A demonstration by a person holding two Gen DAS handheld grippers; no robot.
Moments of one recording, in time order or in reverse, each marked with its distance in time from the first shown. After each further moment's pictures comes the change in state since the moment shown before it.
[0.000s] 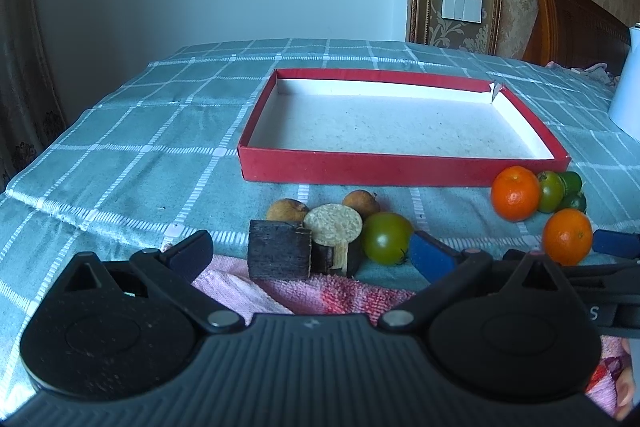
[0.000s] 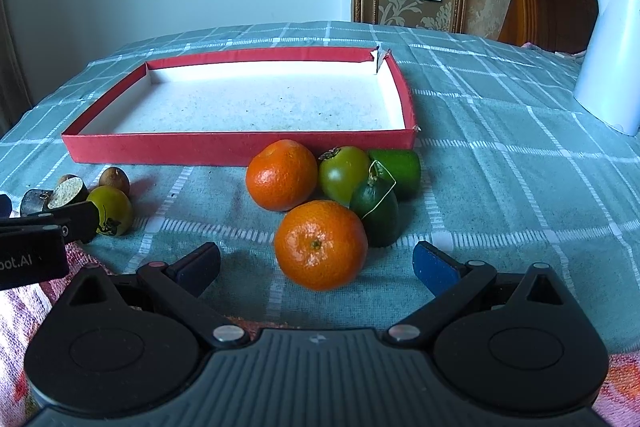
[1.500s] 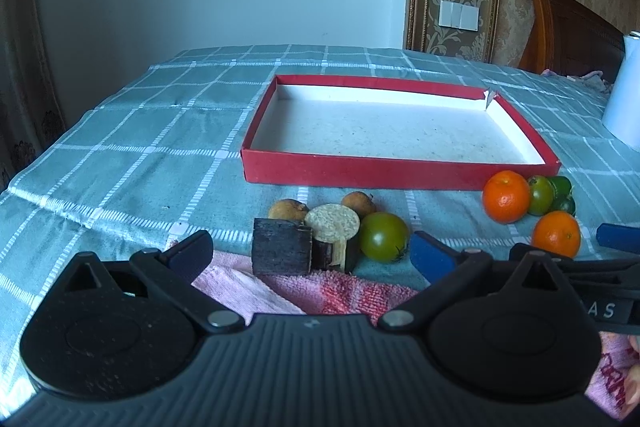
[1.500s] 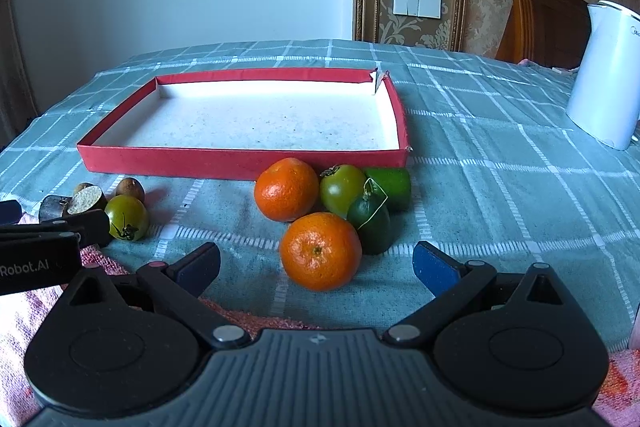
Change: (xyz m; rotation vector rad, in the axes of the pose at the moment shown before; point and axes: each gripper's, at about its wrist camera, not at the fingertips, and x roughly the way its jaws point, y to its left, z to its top) left arm -0.013 0.005 0.000 -0.016 -0.017 -0.014; right arm -0.020 0.001 0.002 -0.012 -0.042 0.001
